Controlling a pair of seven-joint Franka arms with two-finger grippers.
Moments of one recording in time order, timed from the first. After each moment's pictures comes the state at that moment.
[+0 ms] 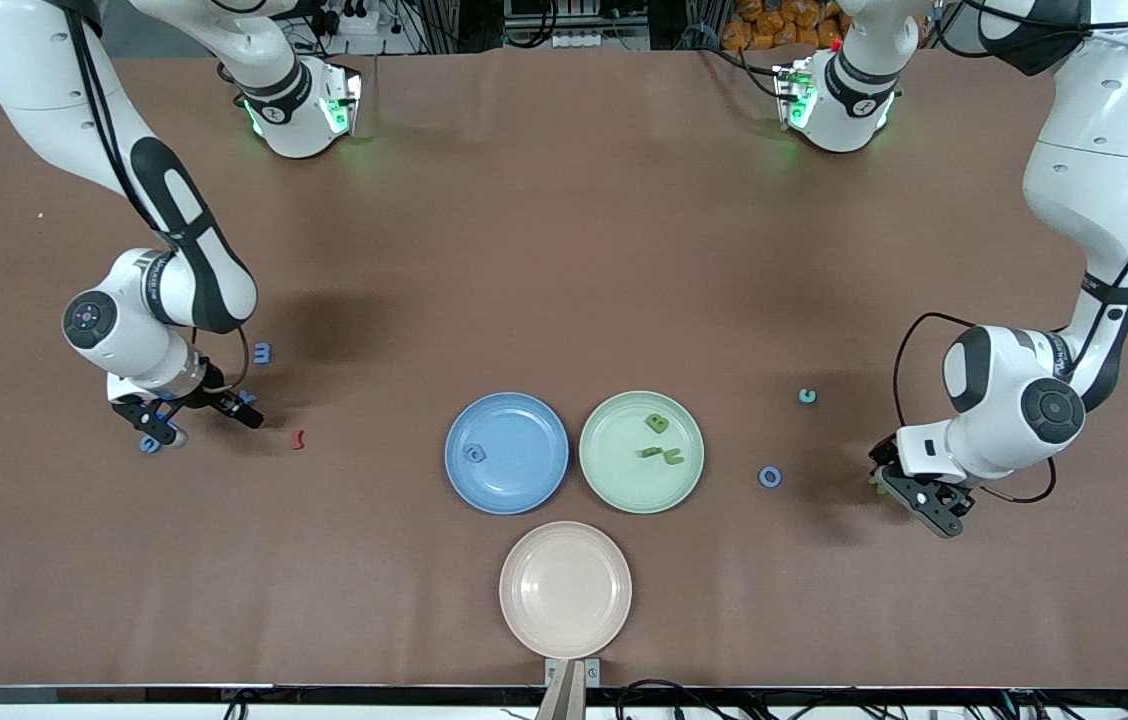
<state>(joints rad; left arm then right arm) 0.22 0.78 -0.27 -1.63 0.22 2.50 0.69 0.04 0.50 -0.10 -2.16 0.17 2.72 0.35</state>
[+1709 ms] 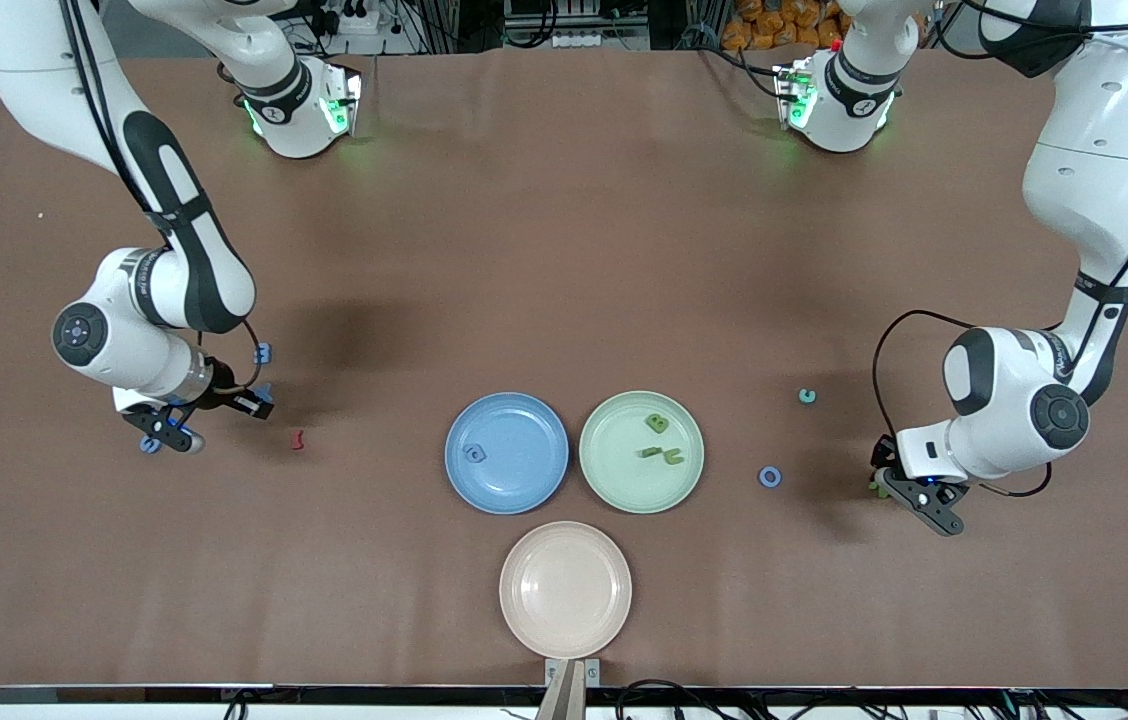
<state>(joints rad) 0.22 0.79 -0.28 -1.62 0.12 2.45 0.66 0.07 0.44 -0.07 -2.05 0.17 2.43 0.35</state>
